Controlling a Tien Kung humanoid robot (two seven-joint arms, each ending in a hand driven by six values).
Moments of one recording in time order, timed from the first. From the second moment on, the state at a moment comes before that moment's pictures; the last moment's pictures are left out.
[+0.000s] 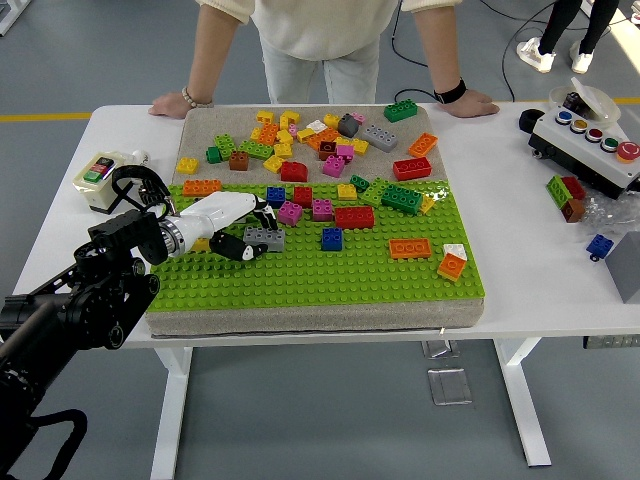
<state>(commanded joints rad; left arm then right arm) -0.76 0.07 -1.12 -0.58 2.27 -0.08 -0.41 0.15 -0.09 1.39 0.18 -0.44 -0.26 0.02</state>
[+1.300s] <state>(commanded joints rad) -0.53 0.15 -1.22 -0.95 2.27 -0.18 -0.37 0.13 -0.09 1.41 0.18 -0.45 -0.24 0.02</state>
